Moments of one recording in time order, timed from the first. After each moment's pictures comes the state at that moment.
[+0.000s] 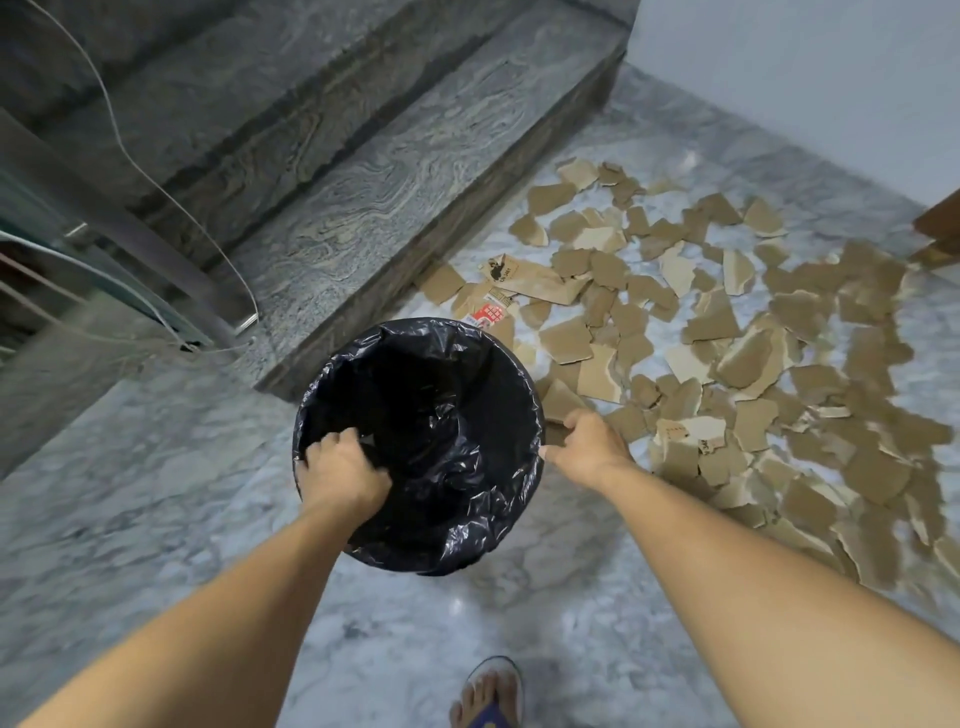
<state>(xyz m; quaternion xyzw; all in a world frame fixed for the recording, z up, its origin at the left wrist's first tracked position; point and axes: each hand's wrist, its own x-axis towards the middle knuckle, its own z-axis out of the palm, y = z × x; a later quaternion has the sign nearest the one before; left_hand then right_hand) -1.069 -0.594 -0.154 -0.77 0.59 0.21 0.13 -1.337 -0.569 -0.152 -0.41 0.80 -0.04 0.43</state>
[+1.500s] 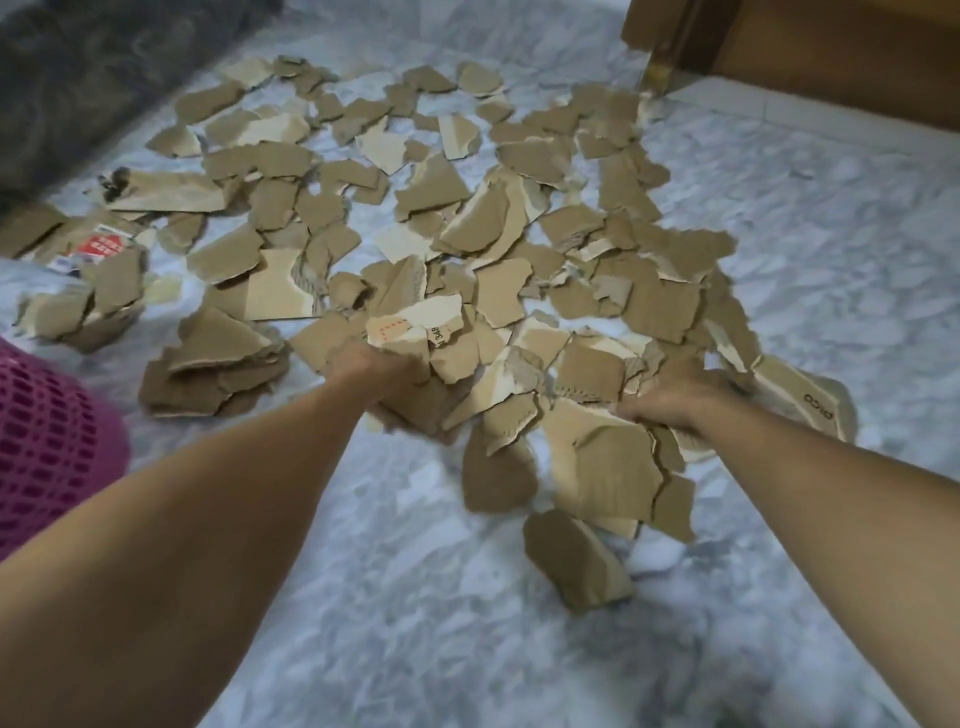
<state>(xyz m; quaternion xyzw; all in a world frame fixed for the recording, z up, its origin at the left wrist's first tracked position) -1.531 -0.526 -0.460 -0.70 0.63 0.34 0.03 -1.796 -0.340 -0.452 -0.22 0.93 0.06 0.29</state>
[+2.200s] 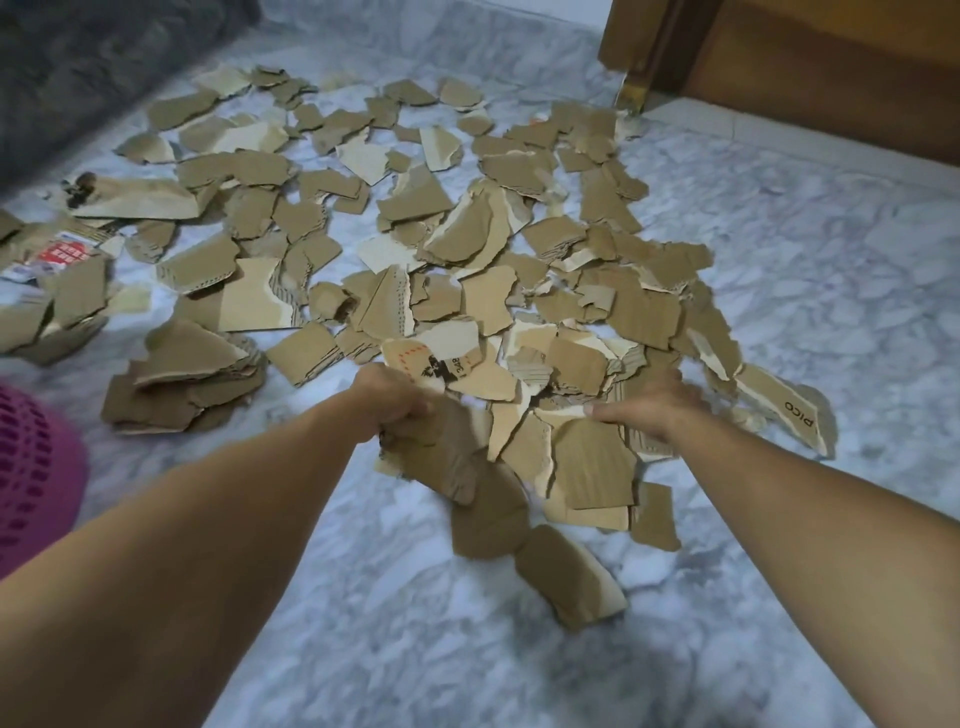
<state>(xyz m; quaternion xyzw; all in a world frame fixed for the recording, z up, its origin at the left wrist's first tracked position) -1.547 -0.513 -0.479 -0.63 0.59 0.51 0.02 -1.800 -0.344 -0.486 -0.17 0.94 -0.03 0.29</state>
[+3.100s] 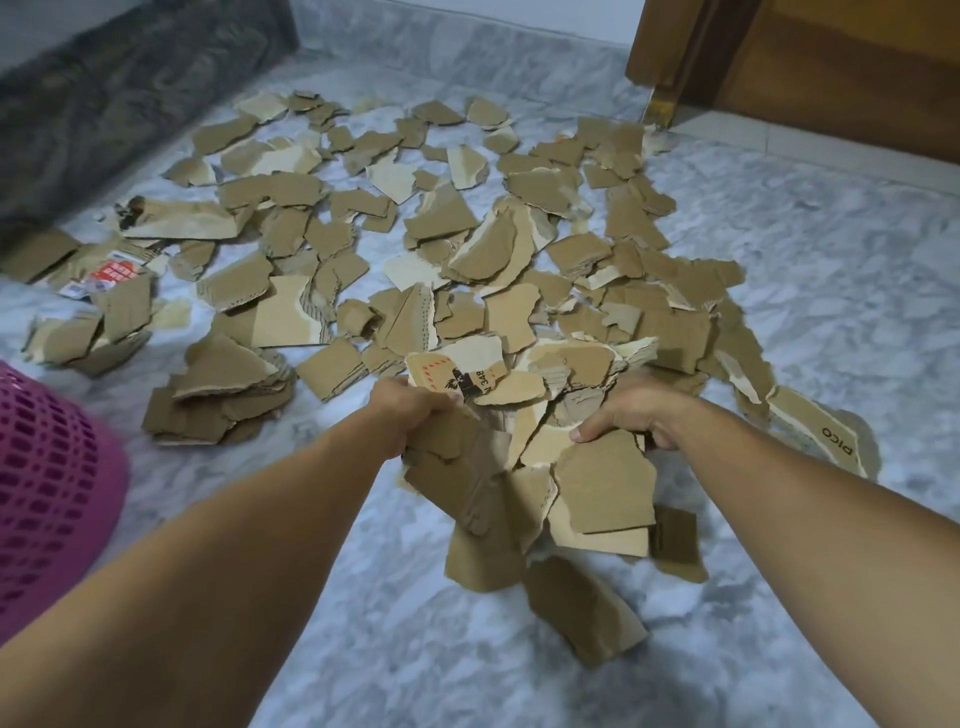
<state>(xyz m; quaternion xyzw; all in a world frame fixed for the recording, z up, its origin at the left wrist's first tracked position) -1.547 -0.511 -0.474 -0.63 0.46 0.62 -0.10 -1.770 -0.381 -0.454 -0.18 0.82 -0.16 0.52</state>
